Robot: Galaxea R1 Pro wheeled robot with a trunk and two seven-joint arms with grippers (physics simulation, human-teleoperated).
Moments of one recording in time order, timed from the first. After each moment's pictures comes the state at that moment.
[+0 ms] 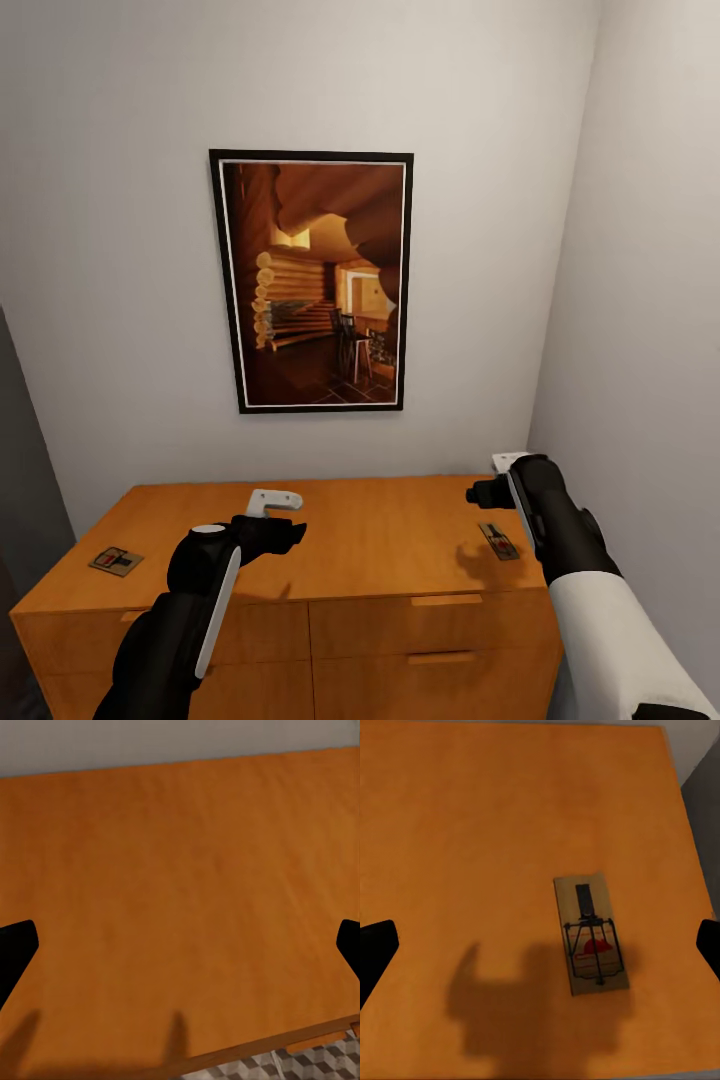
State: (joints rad) left arm -0.36 -0.13 -0.04 -1.53 -0.16 0.96 -0.17; right arm -0.74 -0.01 -0.12 -1.03 0.33 1.04 0.24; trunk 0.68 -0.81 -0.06
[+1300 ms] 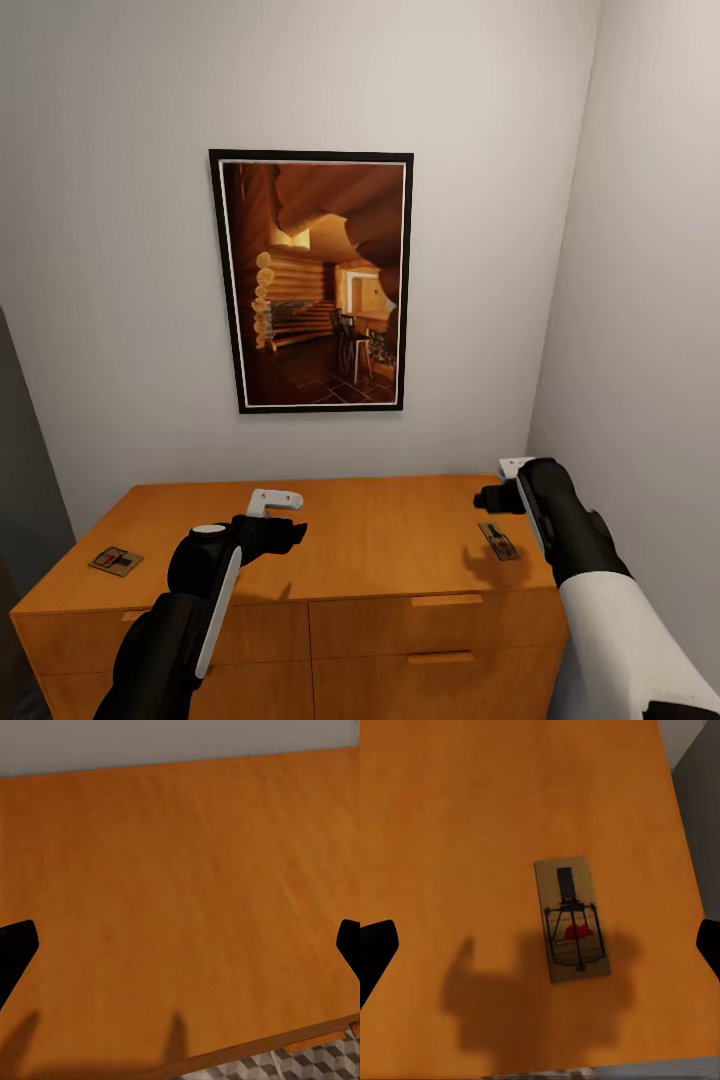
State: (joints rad) left arm -0.36 -0.13 -0.04 -1.53 -0.16 0.96 -0.17; right arm -0.74 -0.04 -0.12 -1.00 0.33 1.04 0.27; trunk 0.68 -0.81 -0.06
